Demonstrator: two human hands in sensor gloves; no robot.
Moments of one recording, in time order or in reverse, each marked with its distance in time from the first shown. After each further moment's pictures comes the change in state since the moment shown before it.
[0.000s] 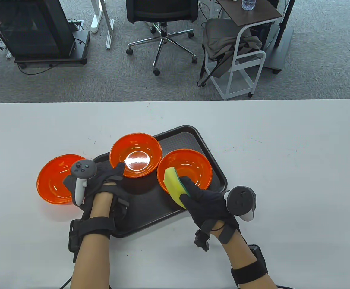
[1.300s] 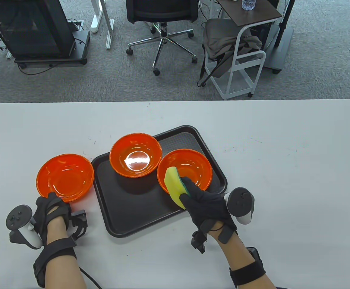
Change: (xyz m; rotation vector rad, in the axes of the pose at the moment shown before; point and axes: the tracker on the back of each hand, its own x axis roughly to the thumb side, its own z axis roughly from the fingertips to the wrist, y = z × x) left_hand -0.157 0.080 0.037 0.460 0.255 0.512; right_hand -0.002 0.005 0.004 -0.049 0.034 -0.083
